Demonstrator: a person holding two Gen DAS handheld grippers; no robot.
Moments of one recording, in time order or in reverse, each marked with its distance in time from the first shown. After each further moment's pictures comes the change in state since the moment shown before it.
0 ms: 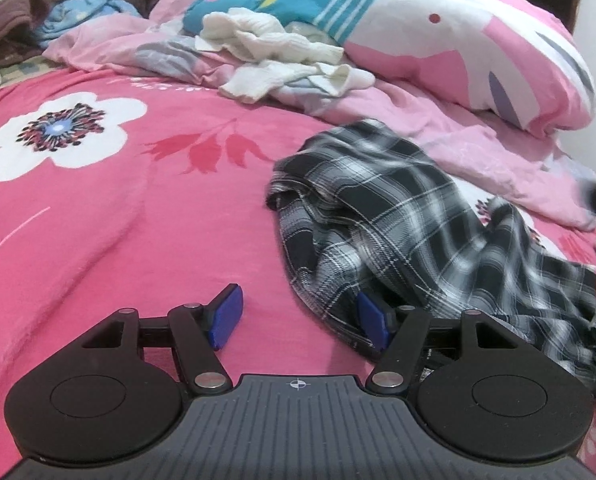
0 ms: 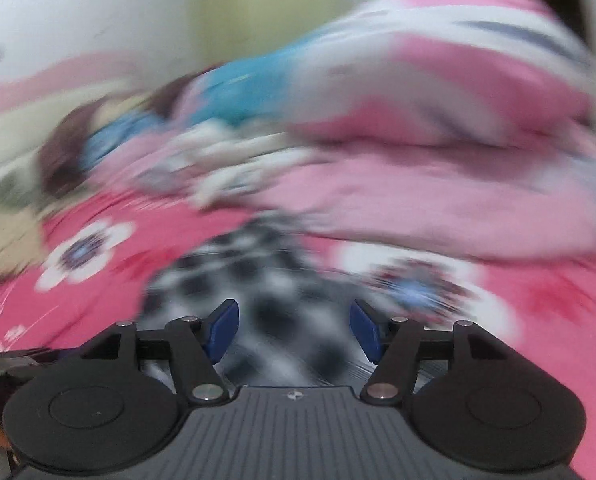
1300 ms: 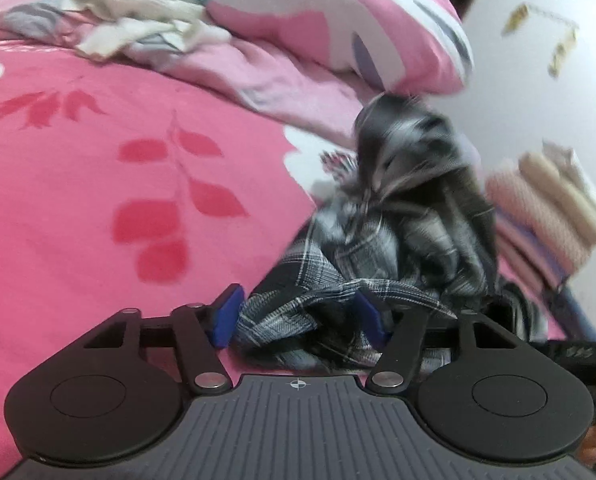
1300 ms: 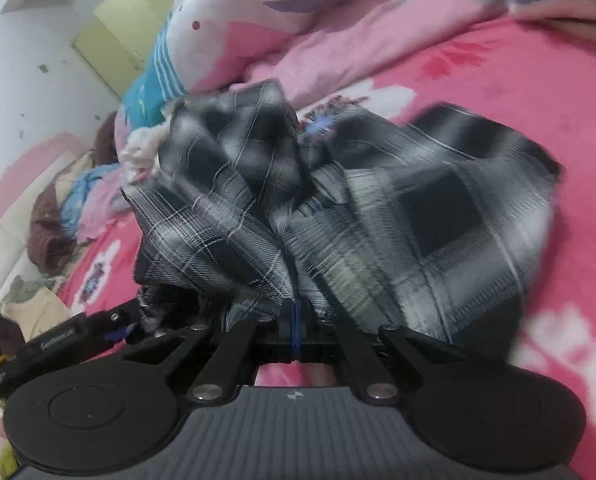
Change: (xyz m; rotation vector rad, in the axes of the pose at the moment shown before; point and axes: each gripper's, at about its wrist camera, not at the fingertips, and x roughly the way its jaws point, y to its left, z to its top) left arm -0.001 -0.046 -0.018 0.085 0.109 -0.431; right arm -0.096 -0.084 -0.158 0.604 0.053 -0.010
